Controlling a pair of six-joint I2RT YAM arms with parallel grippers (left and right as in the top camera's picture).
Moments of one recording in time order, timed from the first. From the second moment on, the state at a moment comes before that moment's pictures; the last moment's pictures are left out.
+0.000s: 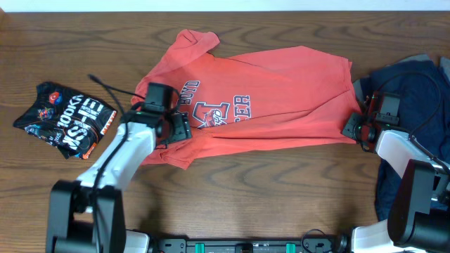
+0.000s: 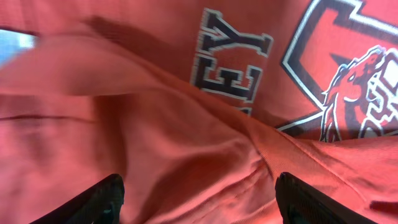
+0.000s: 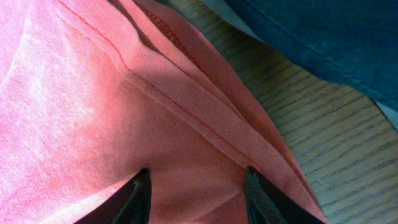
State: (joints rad) left arm -0.20 1.60 0.91 -0.58 0.02 -0.41; right arm -0.21 1.67 0.76 -0.20 0.00 0.28
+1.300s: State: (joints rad) left arm 0.05 1.56 0.93 -0.33 0.02 -0.65; right arm -0.21 1.67 0.76 -0.20 0.00 0.28
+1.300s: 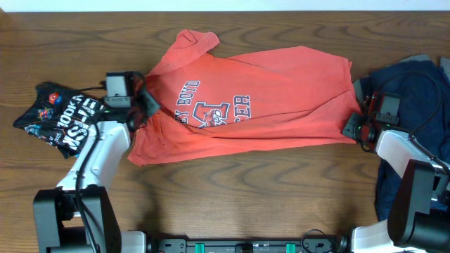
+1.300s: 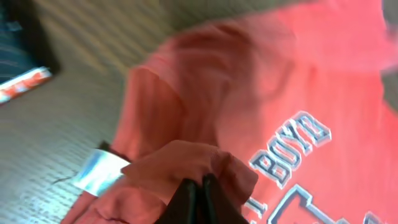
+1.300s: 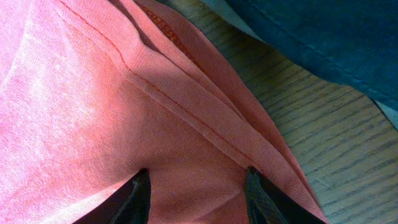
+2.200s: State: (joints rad) left arm 0.08 1.56 0.89 -0.74 0.08 -0.68; right arm -0.21 1.68 0.85 -0.11 -0.02 0.28
